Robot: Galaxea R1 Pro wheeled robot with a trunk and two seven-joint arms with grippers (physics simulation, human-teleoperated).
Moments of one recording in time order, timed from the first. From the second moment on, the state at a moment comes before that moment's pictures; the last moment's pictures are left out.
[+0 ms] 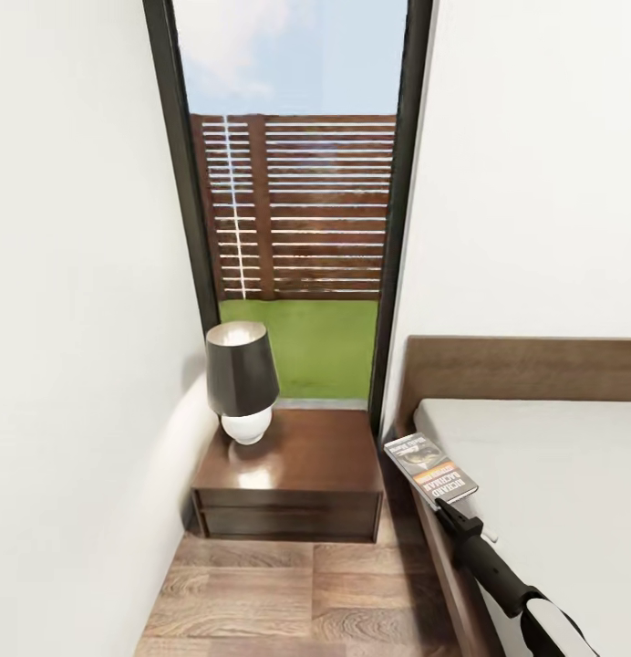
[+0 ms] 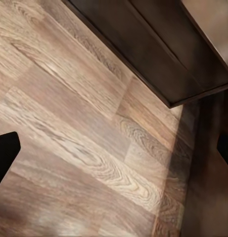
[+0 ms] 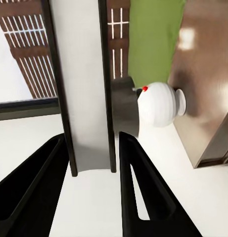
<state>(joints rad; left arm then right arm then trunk) 0.02 0.10 -0.34 -0.22 1.26 -0.49 -0.71 -0.32 -0.21 -0.01 -0.70 -1.53 0.52 0.55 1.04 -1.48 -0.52</state>
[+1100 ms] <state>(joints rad) 0.02 0.10 -0.34 -0.22 1.26 -0.49 -0.71 -0.32 -0.21 -0.01 -0.70 -1.53 0.52 0.55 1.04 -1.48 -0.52</state>
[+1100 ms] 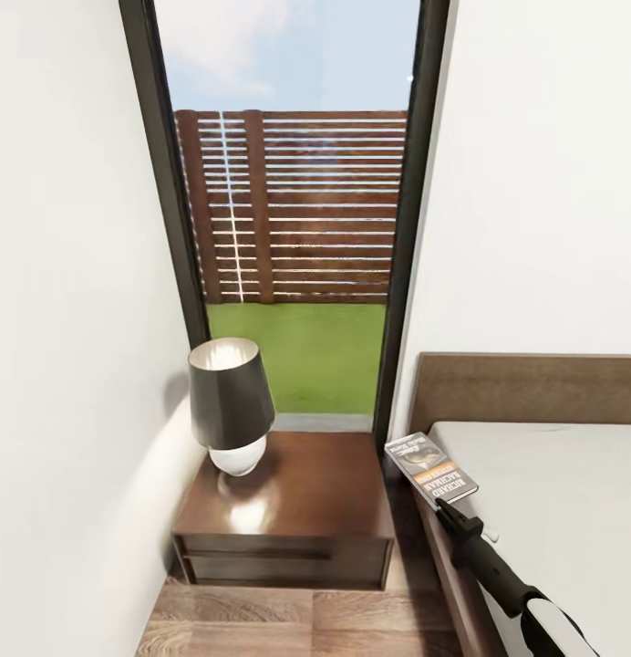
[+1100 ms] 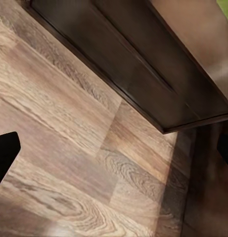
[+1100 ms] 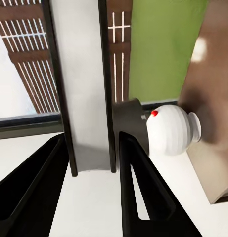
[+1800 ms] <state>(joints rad) 0.02 0.10 -0.34 -0.22 1.26 -0.49 -0.71 -0.32 -0.21 -0.01 -0.70 -1.53 0.52 0.55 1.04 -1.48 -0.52</state>
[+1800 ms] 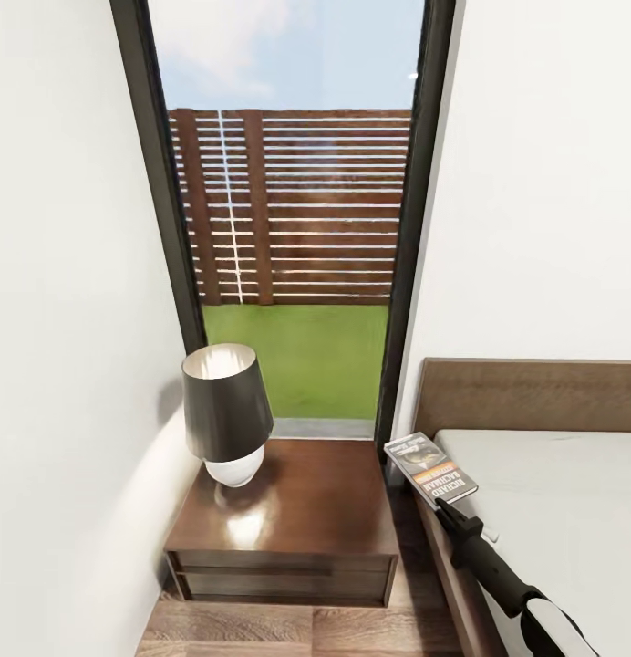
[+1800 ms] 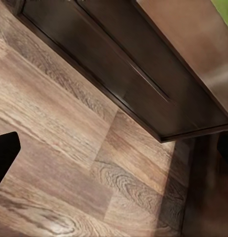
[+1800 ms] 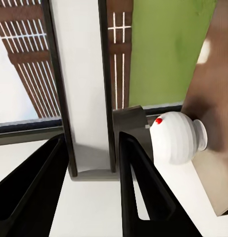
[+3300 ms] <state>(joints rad) 0.02 0.17 -0.33 -0.43 1.26 -0.42 -0.70 -0.32 -0.22 0.00 -0.83 -1.52 0.53 0.53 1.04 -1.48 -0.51</state>
